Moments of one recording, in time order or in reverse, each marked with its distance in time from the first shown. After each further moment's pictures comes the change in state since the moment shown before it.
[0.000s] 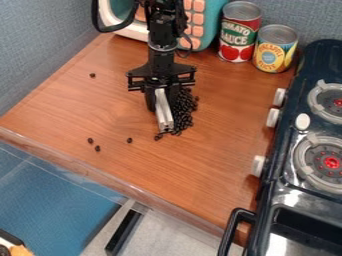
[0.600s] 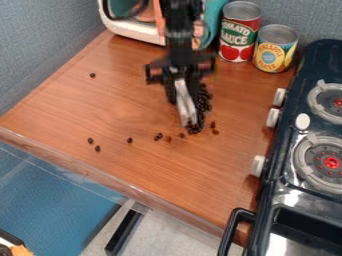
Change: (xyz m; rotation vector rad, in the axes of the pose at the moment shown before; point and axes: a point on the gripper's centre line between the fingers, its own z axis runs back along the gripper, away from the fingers) arm -0.004 -0.016 0.039 -0.098 0.027 -0.015
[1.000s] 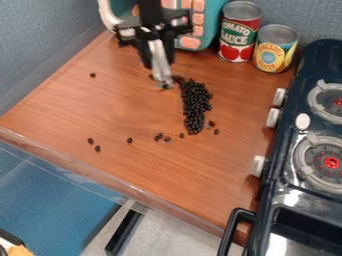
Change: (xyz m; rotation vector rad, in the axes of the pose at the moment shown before) arm 0.020 0.037 0.054 -0.060 -0.099 -0.020
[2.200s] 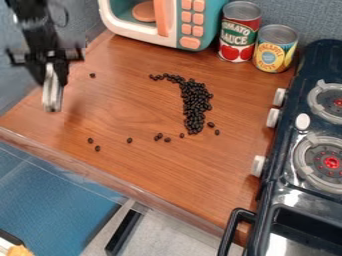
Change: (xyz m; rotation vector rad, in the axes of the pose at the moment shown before) arm 0.025 0.156 -0.030 0.176 -0.141 -0.037
